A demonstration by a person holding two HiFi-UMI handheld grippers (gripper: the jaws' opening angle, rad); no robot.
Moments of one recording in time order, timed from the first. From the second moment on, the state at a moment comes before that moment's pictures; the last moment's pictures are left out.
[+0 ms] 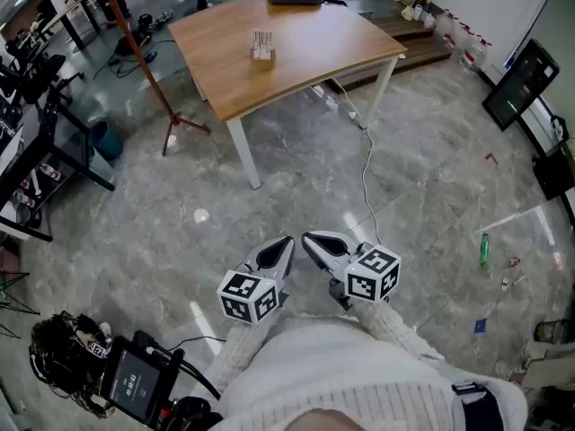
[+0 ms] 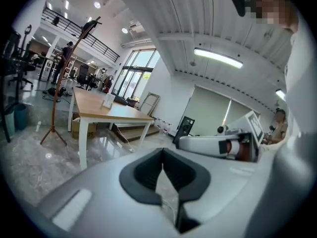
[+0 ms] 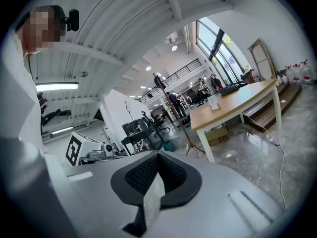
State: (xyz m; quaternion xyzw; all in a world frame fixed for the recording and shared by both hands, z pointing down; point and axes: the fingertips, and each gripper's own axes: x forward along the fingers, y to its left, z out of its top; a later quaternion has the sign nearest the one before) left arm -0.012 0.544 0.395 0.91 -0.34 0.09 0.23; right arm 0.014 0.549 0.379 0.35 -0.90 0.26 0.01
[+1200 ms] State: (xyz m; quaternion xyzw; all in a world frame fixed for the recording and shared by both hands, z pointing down) left arm -0.057 0.172 0.381 0.91 -0.34 0.08 0.22; right arm -0.008 0.183 0.371 0.41 -0.87 0.26 -0.01
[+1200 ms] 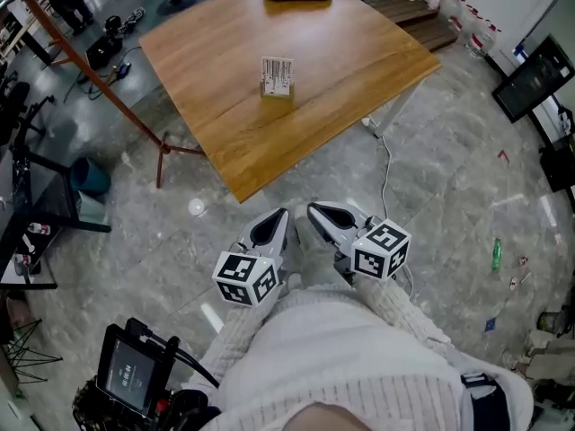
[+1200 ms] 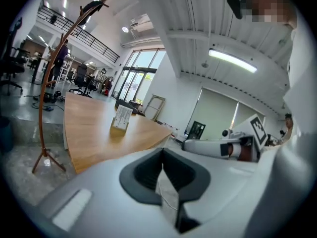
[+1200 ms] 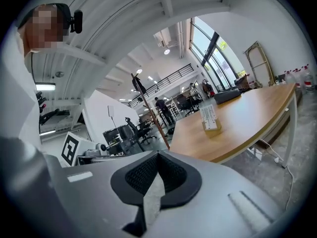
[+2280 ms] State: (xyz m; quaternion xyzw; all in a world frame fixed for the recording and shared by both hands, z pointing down) left arm 0.014 -0.076 0.395 0.89 -0.38 0.08 0.25; right arm 0.055 -0.083 0.379 0.36 -0.89 0.27 0.02
